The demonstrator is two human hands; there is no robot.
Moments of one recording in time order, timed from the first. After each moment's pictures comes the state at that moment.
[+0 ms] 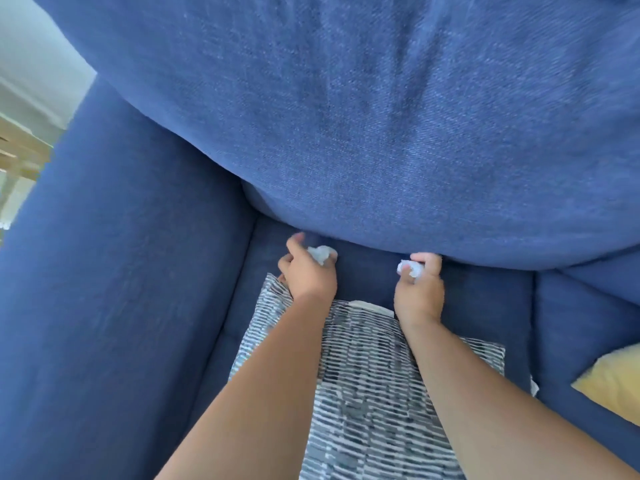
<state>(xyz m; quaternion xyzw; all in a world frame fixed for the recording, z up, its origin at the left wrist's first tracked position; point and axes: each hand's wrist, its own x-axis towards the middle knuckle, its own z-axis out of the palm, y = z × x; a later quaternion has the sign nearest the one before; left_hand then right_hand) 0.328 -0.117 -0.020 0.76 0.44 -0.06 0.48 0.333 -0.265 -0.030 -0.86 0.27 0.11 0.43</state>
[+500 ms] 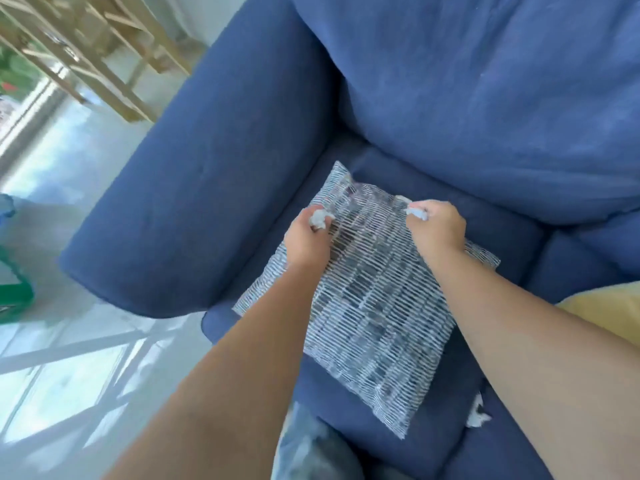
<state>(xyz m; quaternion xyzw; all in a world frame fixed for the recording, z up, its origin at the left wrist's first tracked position) 0.130 -0.108 0.092 0.73 0.49 0.02 0.48 0.243 -0.263 0.092 -0.92 0.01 0.20 0.33</state>
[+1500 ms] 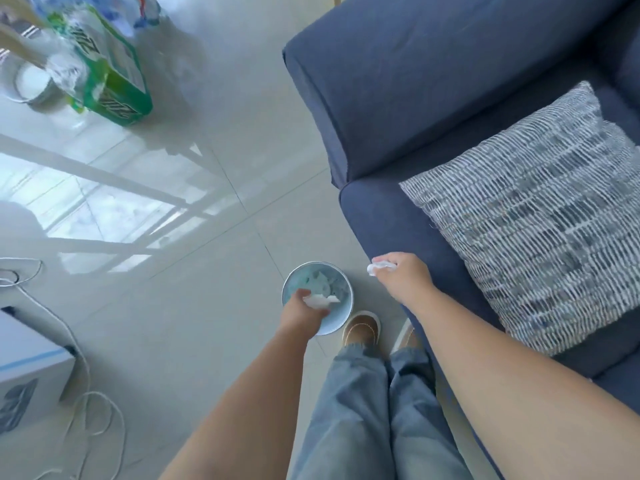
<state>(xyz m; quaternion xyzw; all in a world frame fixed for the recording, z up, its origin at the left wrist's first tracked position) -0.315 -0.121 0.026 0.43 0.72 -0.15 0.52 -0.114 -0.167 0.064 -0.81 -0.19 0.52 0.19</state>
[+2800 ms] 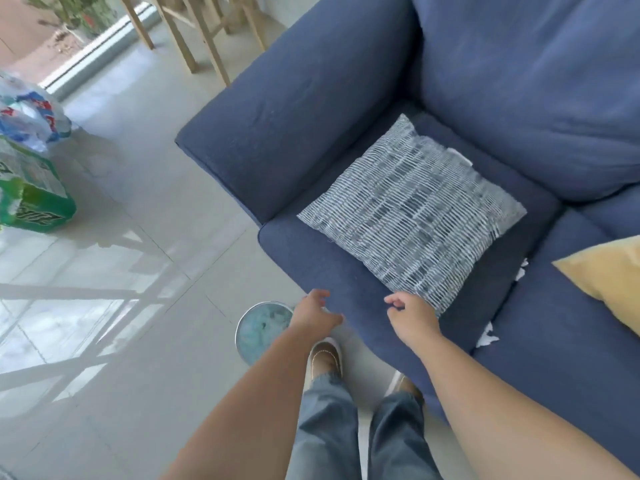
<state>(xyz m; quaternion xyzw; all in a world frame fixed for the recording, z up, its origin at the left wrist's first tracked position) -0.194 -0.176 0.090 0.67 0.50 -0.23 0.50 -0.069 -0.329 0.108 -0.87 -0.08 0.43 0.22</state>
